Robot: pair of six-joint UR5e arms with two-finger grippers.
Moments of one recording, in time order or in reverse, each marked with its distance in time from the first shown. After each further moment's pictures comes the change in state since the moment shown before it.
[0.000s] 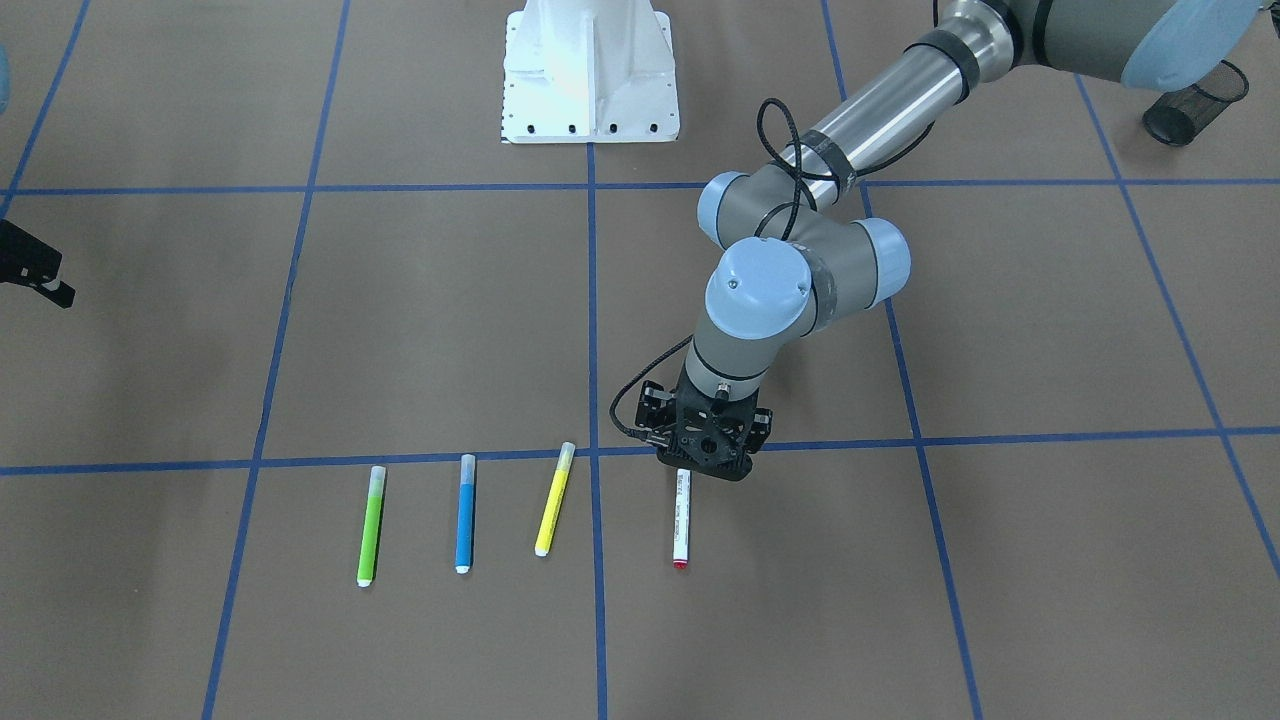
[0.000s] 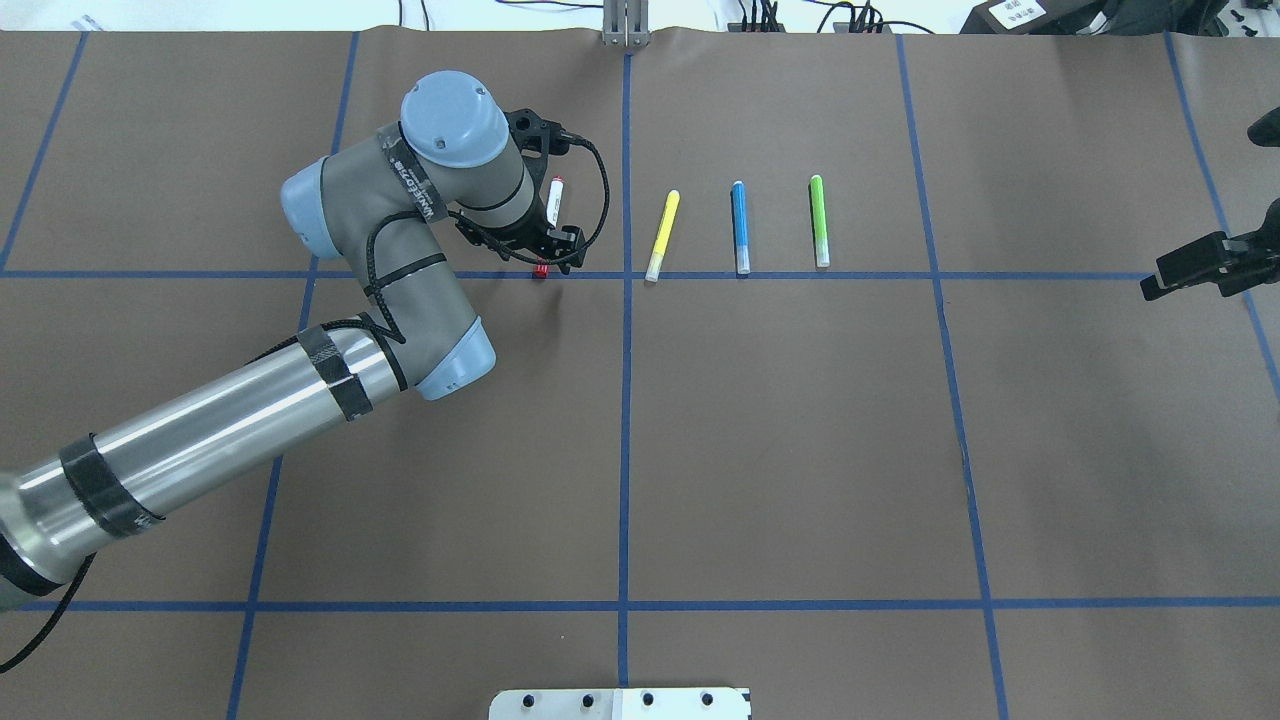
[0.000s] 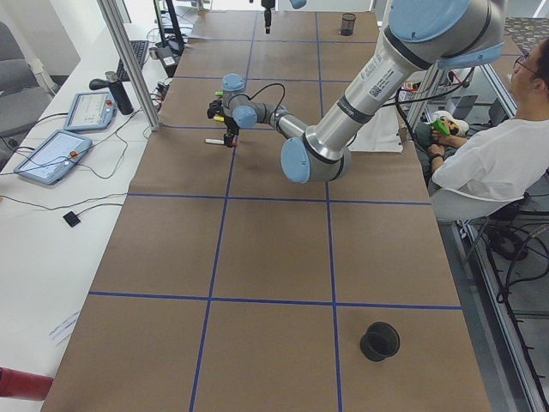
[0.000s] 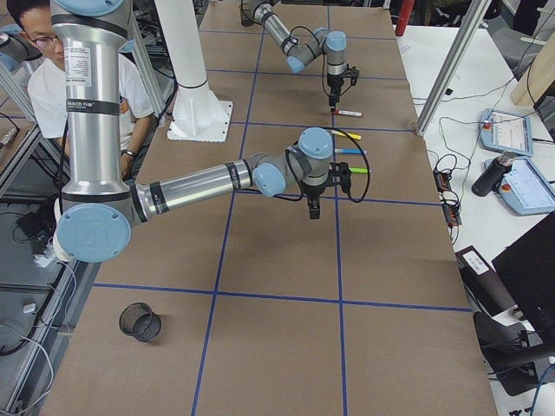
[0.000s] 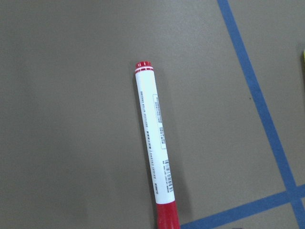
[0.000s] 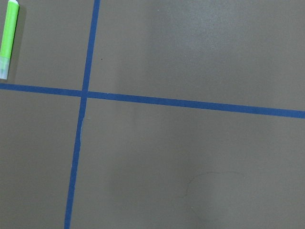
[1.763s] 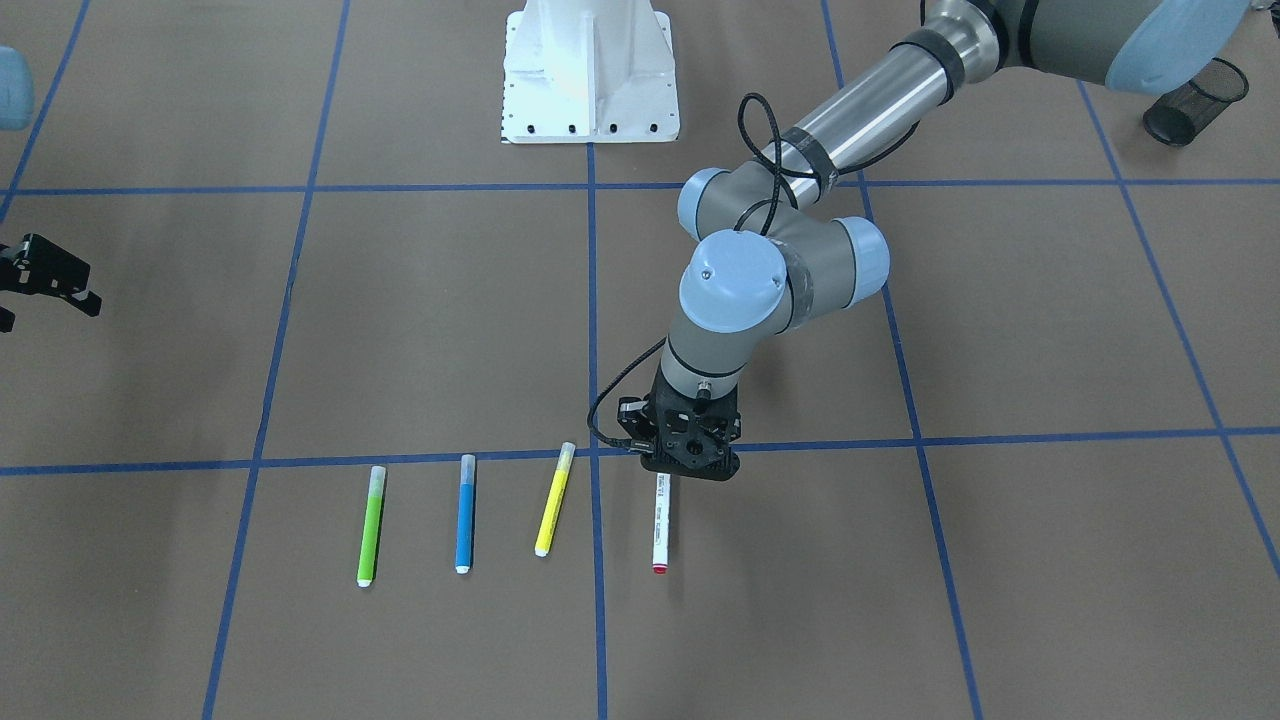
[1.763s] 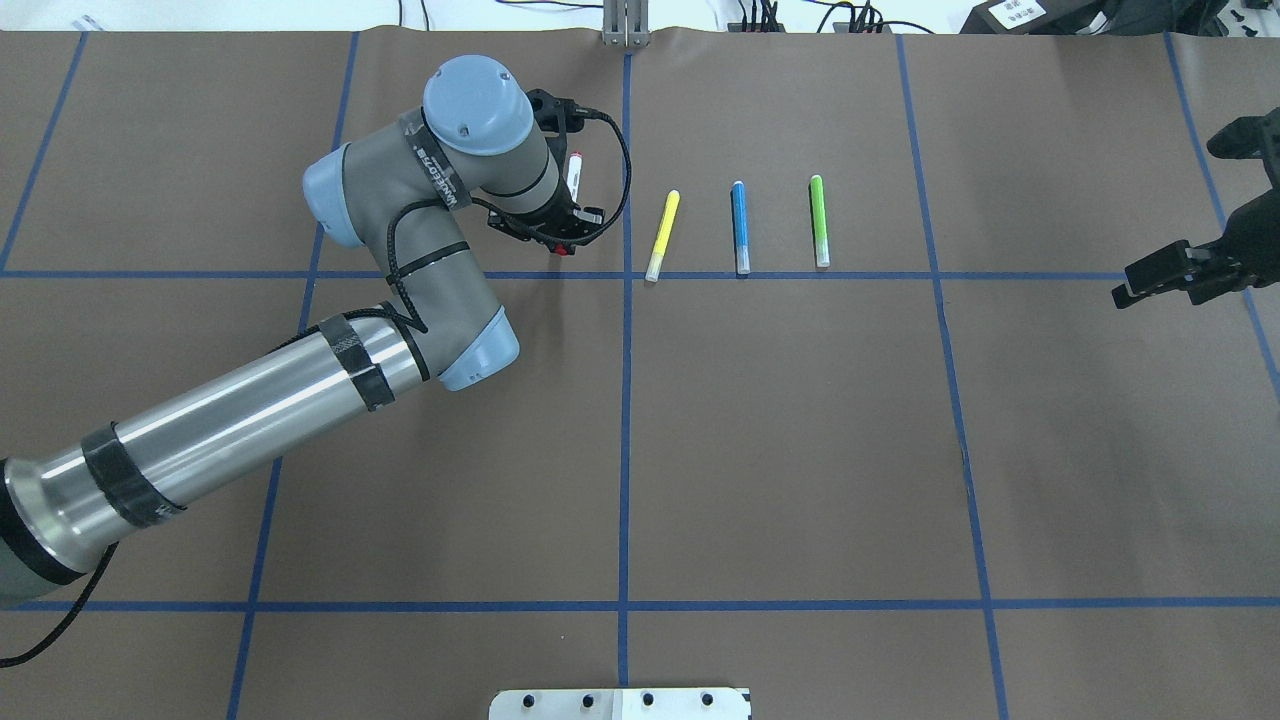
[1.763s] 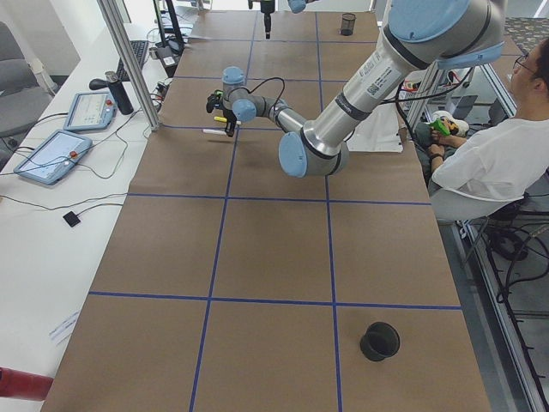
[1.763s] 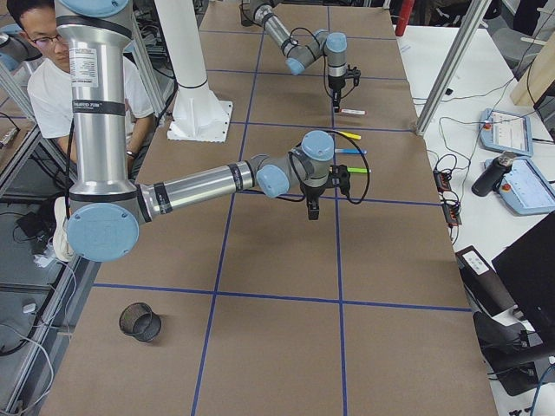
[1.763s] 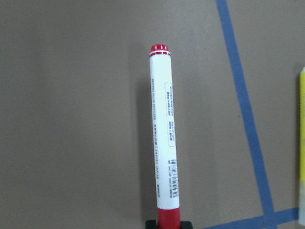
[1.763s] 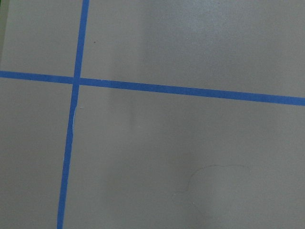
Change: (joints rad) left arm -0.008 -0.048 -0.004 -0.017 0.020 -0.167; right arm -0.050 0.040 -0.029 0.001 -0.010 0.042
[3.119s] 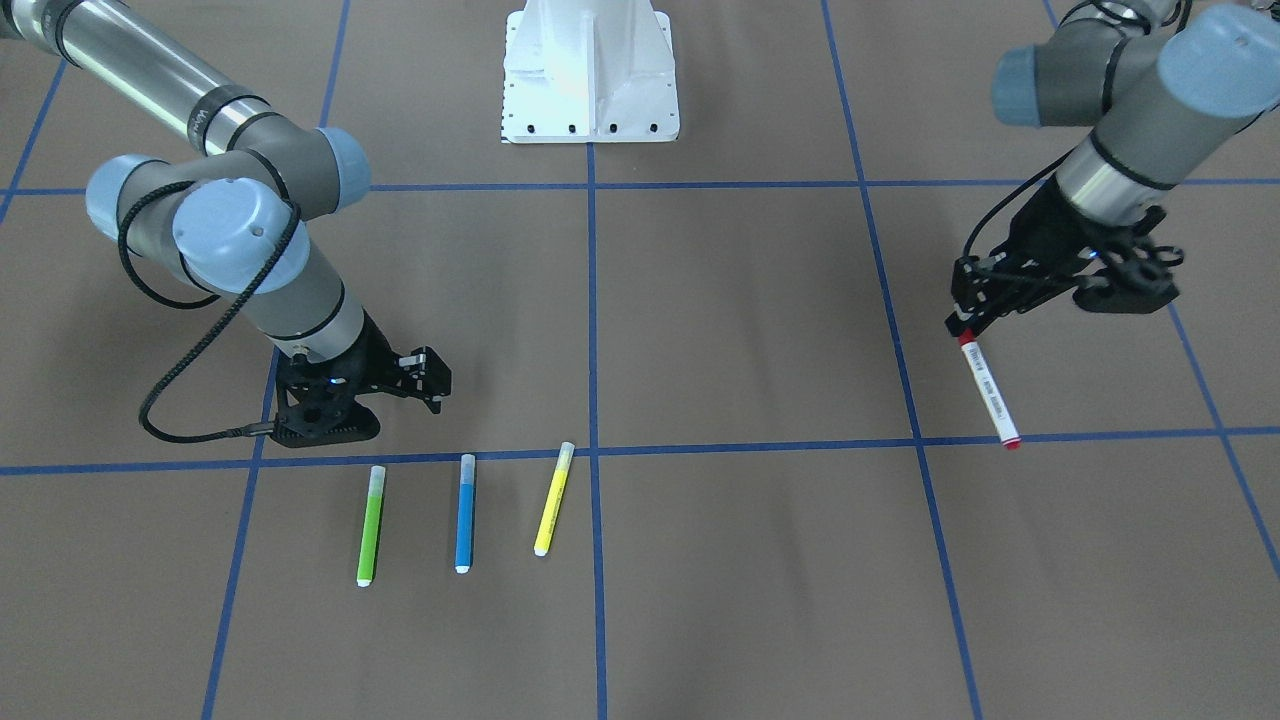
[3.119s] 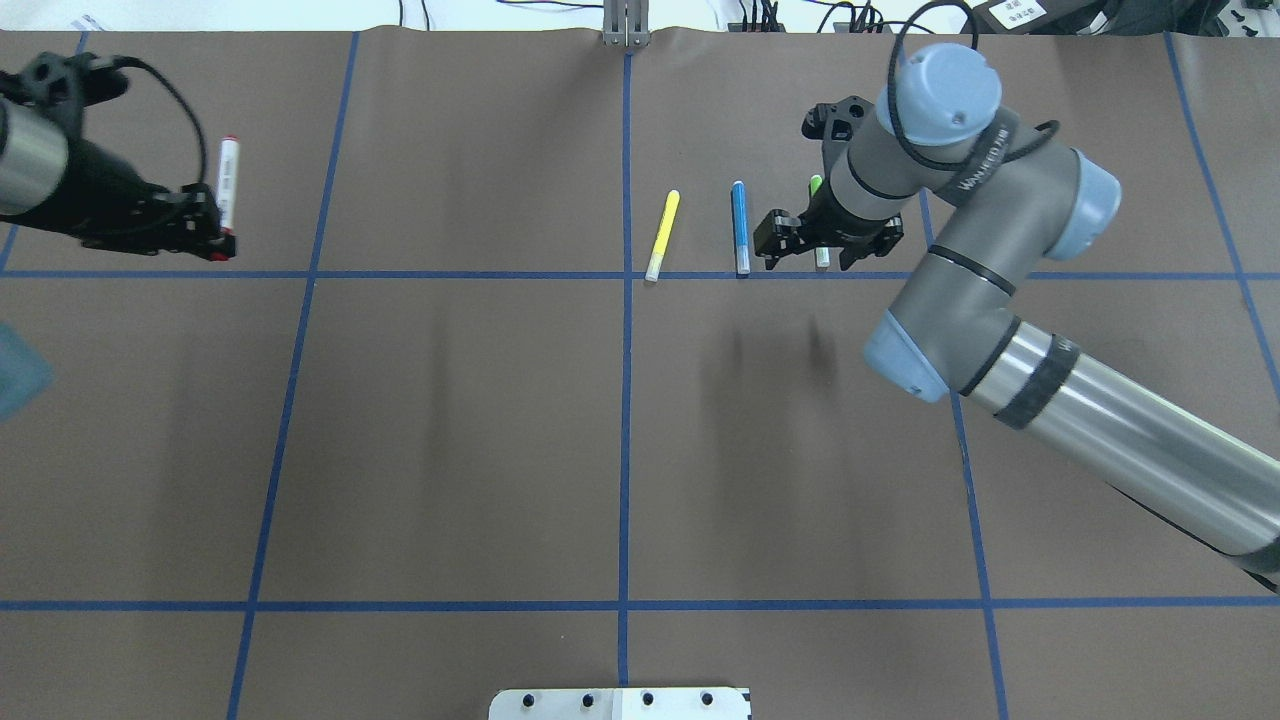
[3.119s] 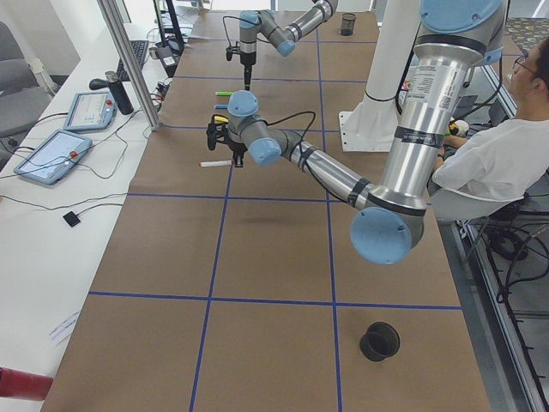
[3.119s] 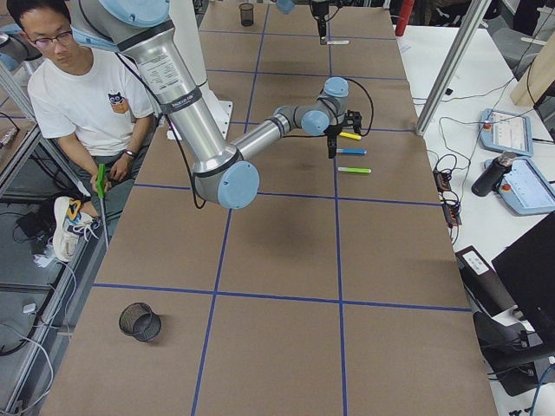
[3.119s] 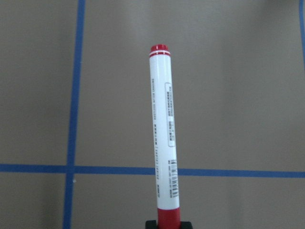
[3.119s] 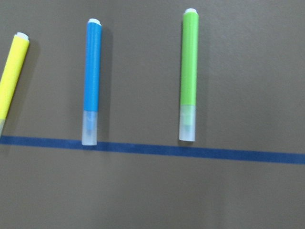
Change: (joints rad) left arm -0.329 0.777 -0.766 0.018 -0.287 -0.079; right arm -0.358 0.614 -0.399 0.003 -0.283 0.420
